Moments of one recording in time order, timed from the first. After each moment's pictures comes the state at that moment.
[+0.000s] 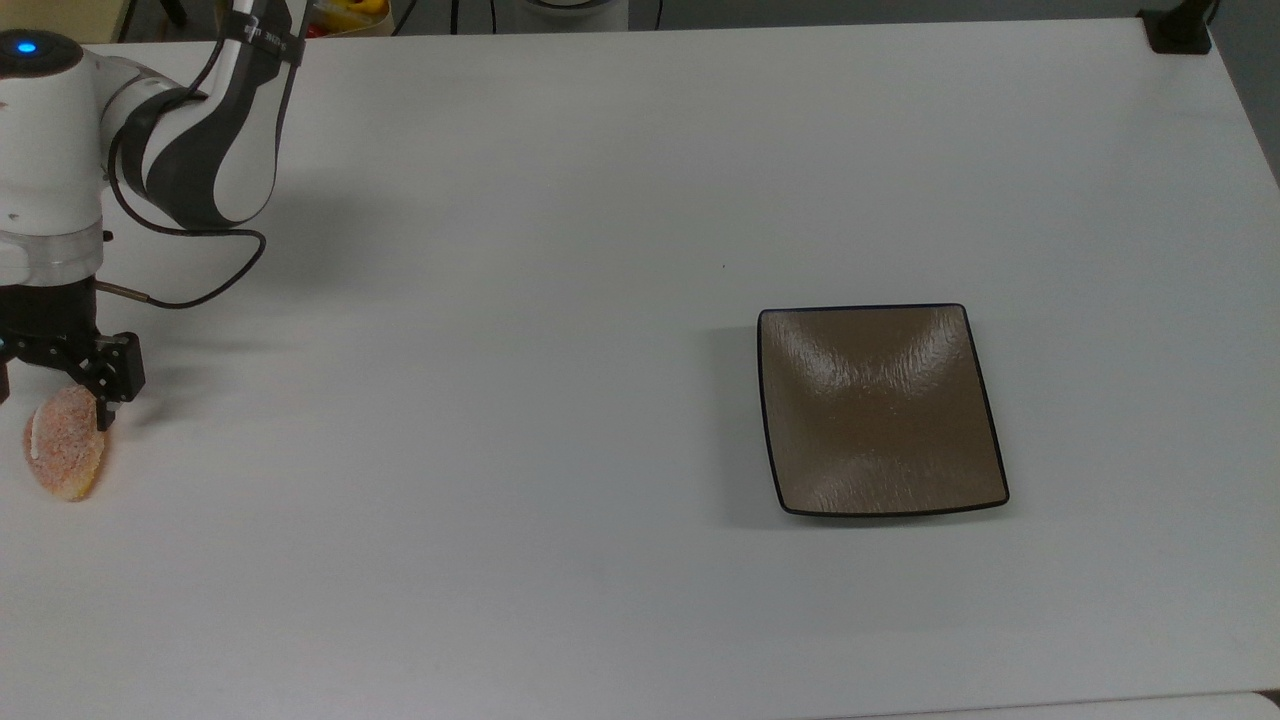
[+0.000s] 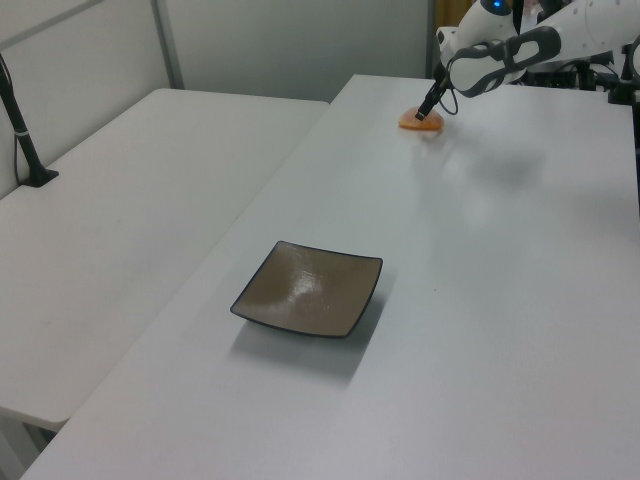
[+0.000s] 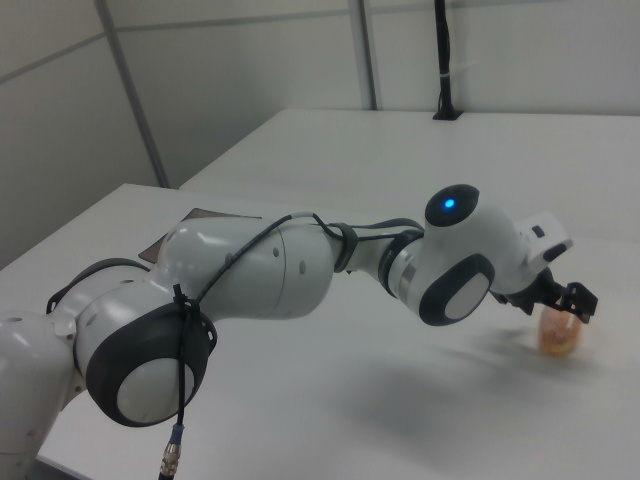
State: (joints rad) arm -0.38 0.85 -0.08 -1.26 0.07 2.71 -0.45
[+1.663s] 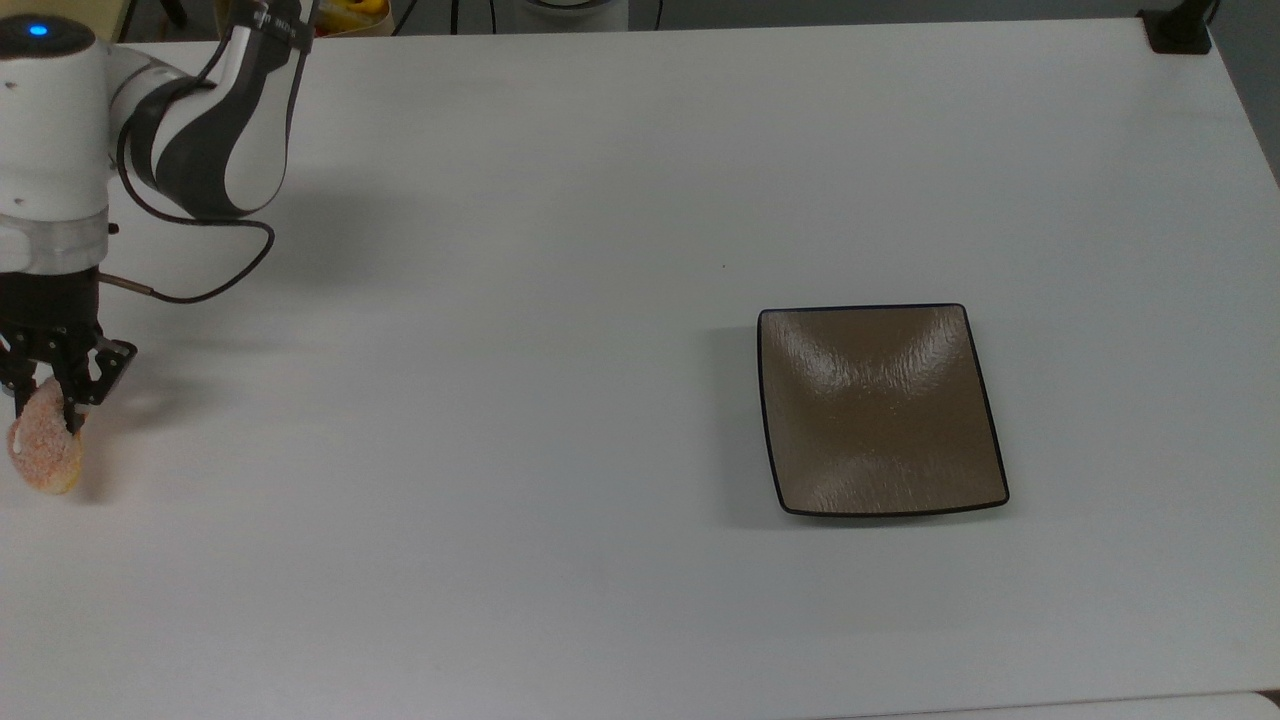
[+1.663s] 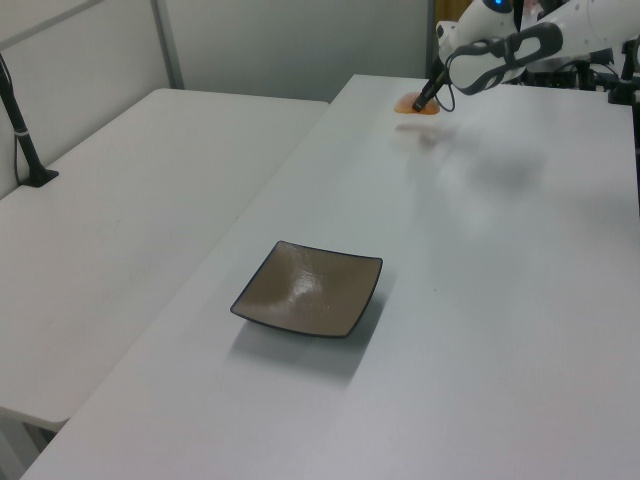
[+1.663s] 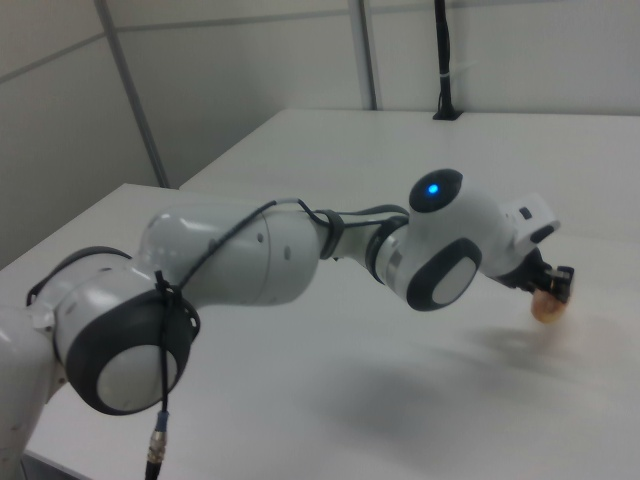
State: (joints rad) arm -0.37 0.79 -0.07 -1.31 0.07 2.75 -0.42
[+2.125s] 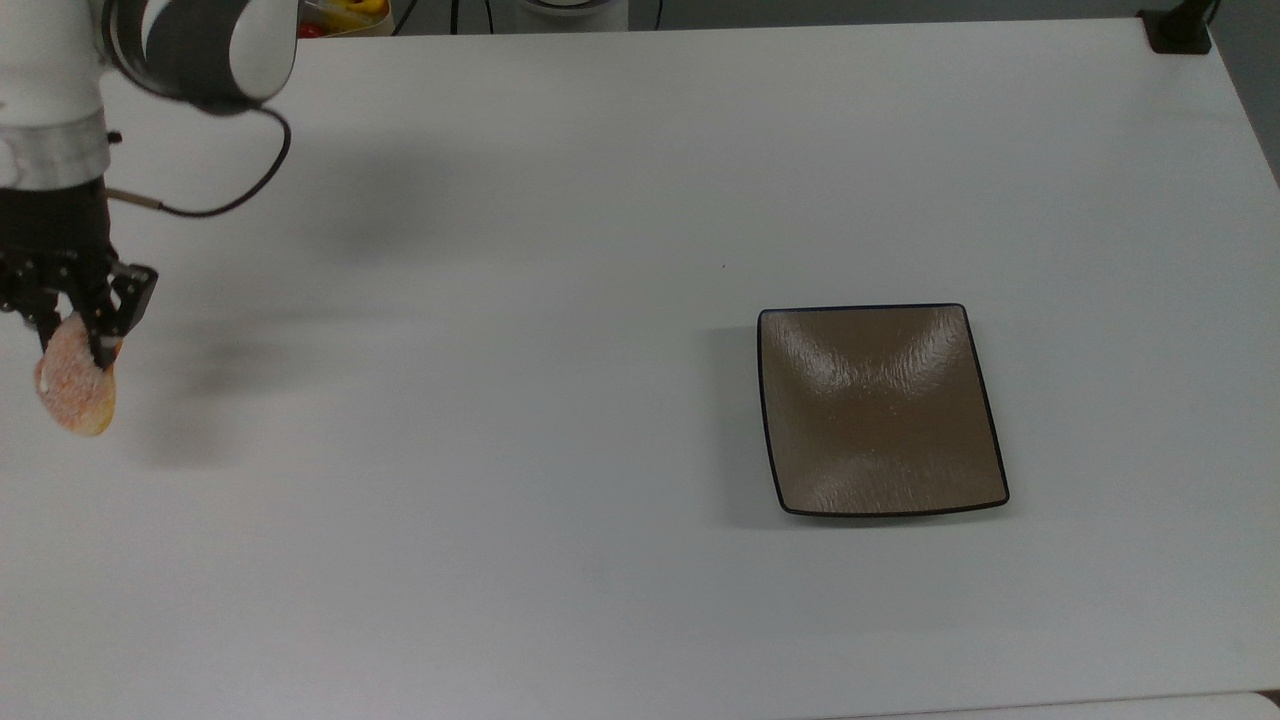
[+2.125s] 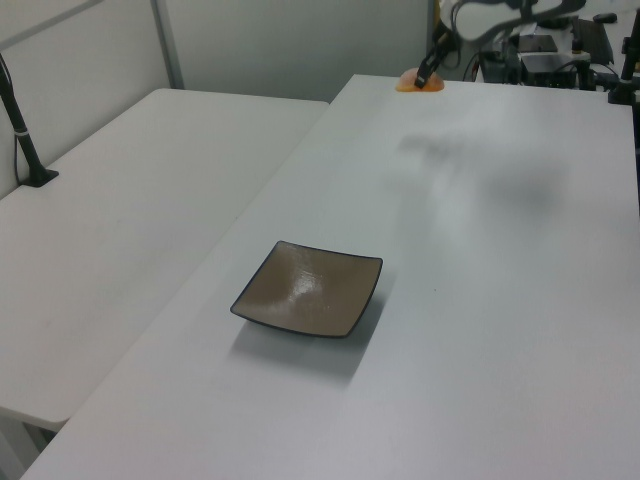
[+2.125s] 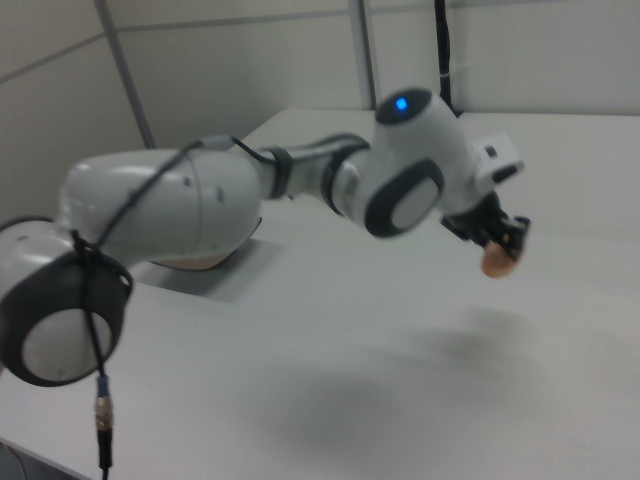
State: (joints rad) arm -0.31 0.56 -0.06 -1.38 0.07 2.46 -0.33
